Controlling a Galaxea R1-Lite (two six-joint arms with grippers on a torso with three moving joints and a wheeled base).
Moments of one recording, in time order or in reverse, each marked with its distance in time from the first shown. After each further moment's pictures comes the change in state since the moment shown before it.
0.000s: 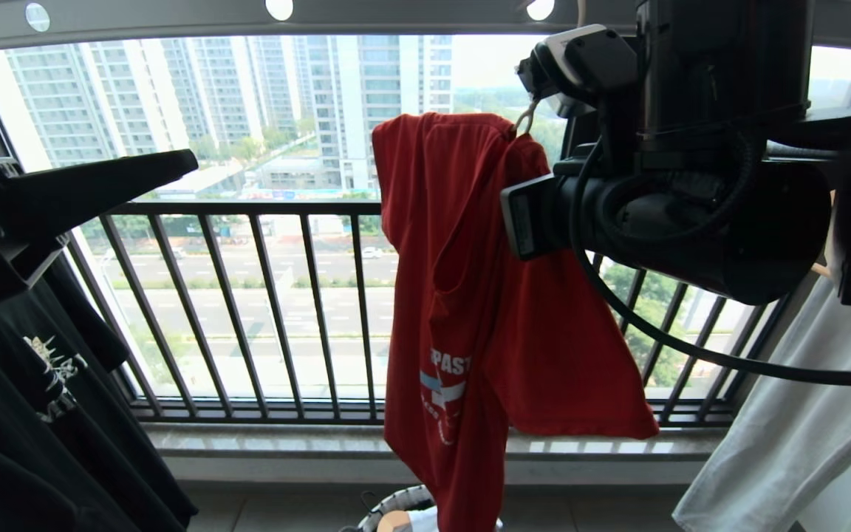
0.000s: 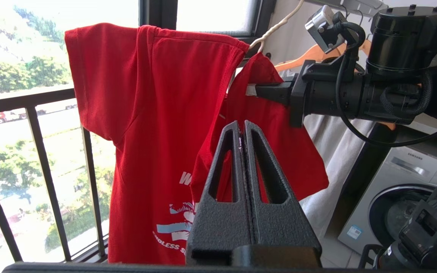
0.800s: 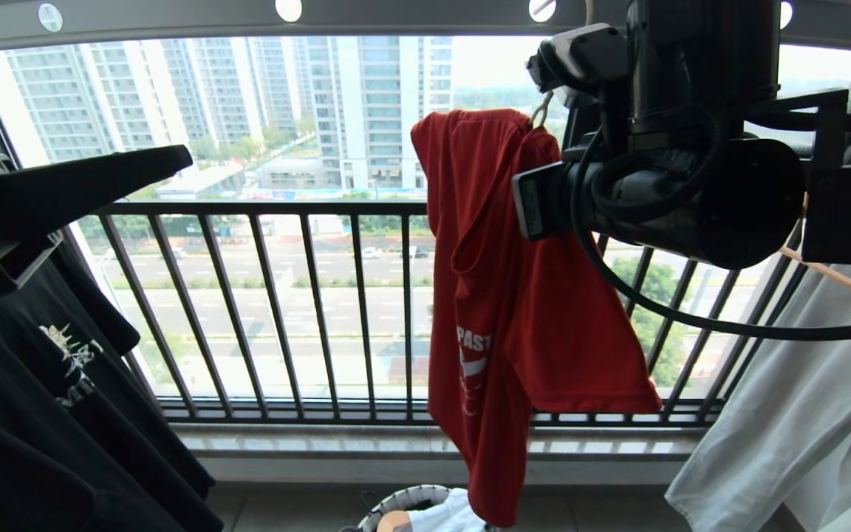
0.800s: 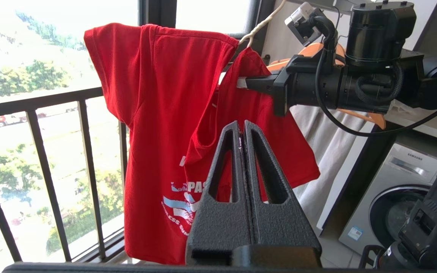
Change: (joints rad) left arm 0.000 -0.010 0.000 0.000 0.000 0.000; right arm -0.061 0.039 -0.079 0.063 -0.007 -0.001
